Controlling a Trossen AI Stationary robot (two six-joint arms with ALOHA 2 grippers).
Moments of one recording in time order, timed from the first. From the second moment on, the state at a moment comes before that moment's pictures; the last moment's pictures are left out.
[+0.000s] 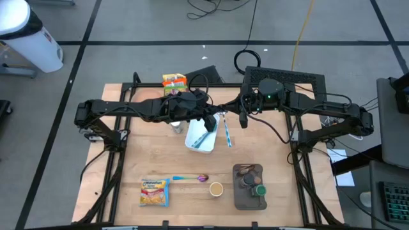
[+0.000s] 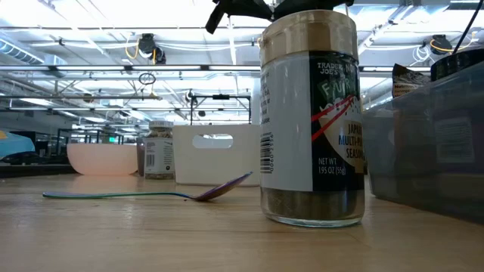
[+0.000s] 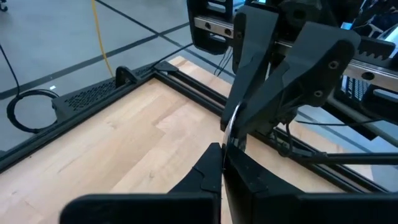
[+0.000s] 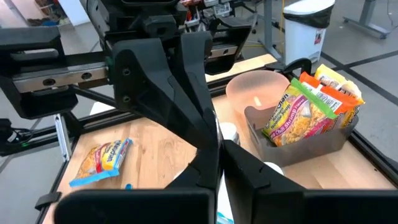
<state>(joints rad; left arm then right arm) 0.05 1.60 1.46 -0.22 -0.26 -0.43 -0.24 1.19 1.10 -0.19 -0.18 0.19</state>
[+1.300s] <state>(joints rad) 0.05 1.58 1.81 -0.42 -0.53 -0.20 -0.43 1.10 1.10 0.03 0.00 0.25</state>
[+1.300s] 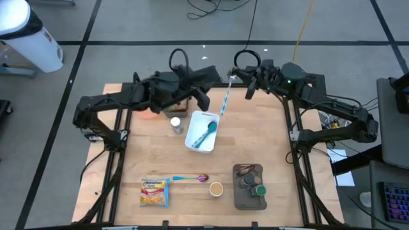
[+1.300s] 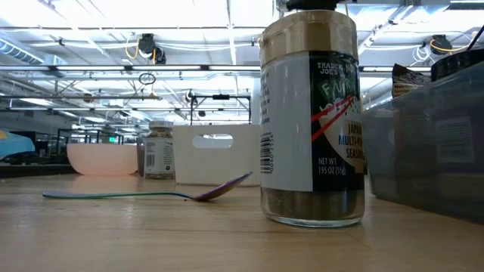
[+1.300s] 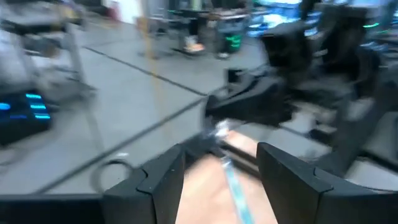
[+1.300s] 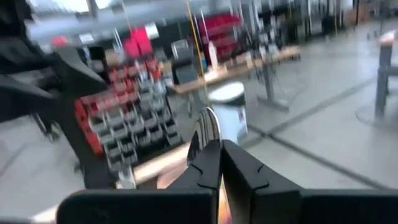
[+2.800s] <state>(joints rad) 0.00 1.96 2.24 -0.78 -0.86 -0.14 -0.42 1.17 1.10 0.37 0.00 0.25</state>
